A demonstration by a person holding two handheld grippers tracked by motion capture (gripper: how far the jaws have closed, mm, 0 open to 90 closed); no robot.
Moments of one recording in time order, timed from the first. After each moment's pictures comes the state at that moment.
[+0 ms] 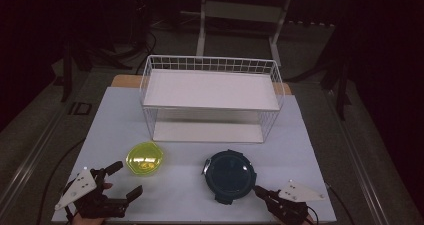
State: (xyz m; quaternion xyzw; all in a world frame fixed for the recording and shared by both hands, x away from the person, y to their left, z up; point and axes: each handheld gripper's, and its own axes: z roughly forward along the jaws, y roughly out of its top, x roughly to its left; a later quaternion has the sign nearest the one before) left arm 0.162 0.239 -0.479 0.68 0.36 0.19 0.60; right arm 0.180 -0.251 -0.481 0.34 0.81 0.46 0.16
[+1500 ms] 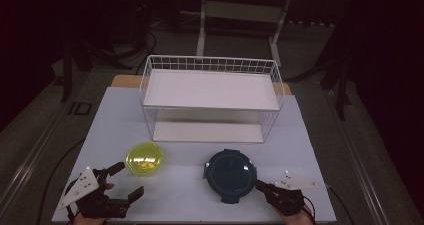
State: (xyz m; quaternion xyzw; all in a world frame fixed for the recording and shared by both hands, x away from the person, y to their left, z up) left arm 0.163 0.237 -0.480 0.69 0.36 0.19 0.60; right arm 0.205 -0.254 -0.491 0.35 0.82 0.43 0.15
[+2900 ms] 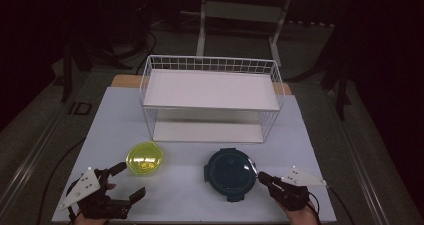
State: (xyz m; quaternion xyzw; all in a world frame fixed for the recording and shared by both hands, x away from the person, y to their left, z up) left arm 0.162 0.233 -0.478 0.69 0.35 0.19 0.61; right arm 0.211 -0.260 -0.475 0.36 0.80 0.45 0.18
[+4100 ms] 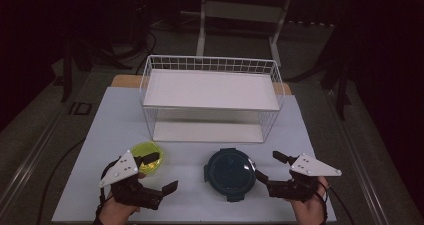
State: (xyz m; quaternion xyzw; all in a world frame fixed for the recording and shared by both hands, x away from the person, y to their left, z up) left arm 0.191 0.159 -0.432 0.74 0.31 0.13 0.59; right arm 0.219 -0.260 -0.425 0.32 0.78 0.51 0.20
